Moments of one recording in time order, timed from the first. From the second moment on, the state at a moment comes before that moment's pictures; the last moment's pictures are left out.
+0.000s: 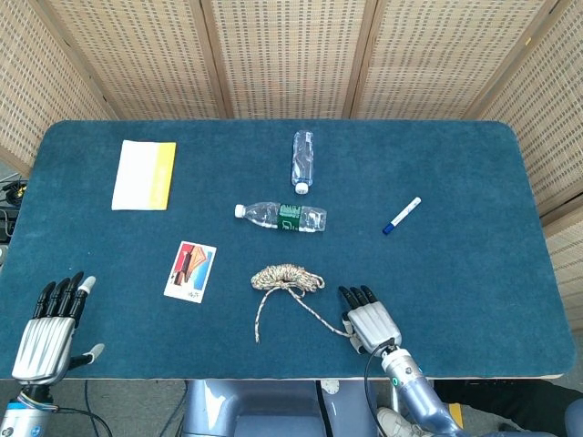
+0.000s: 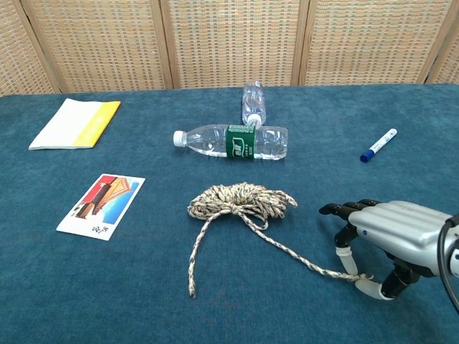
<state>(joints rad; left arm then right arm) -0.01 -1.21 0.02 -1.91 1.53 1.50 0.48 0.51 -1.58 -0.02 -1.74 -1.06 1.09 -0.72</state>
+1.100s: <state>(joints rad) -0.32 -1.34 0.00 -1.58 1.83 1.27 0.47 0.52 -1.60 -0.02 -1.74 -1.07 1.12 -0.77</state>
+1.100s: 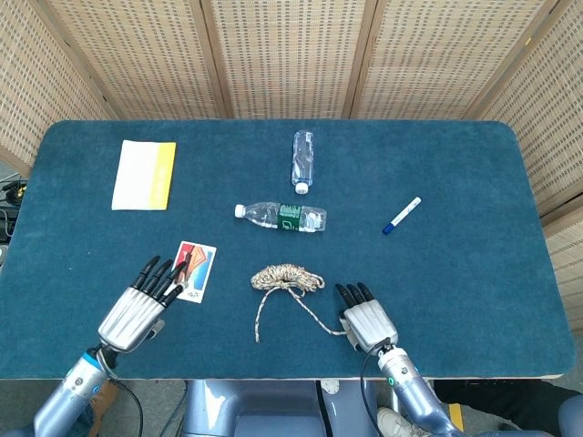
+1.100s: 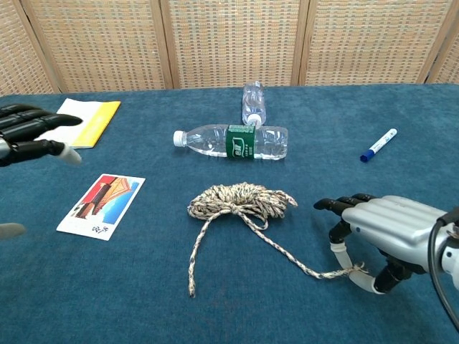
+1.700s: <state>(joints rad) -0.63 -1.50 0.05 -1.34 2.05 1.11 0.30 0.54 -1.61 -0.01 -1.74 -1.04 1.11 -0.80</state>
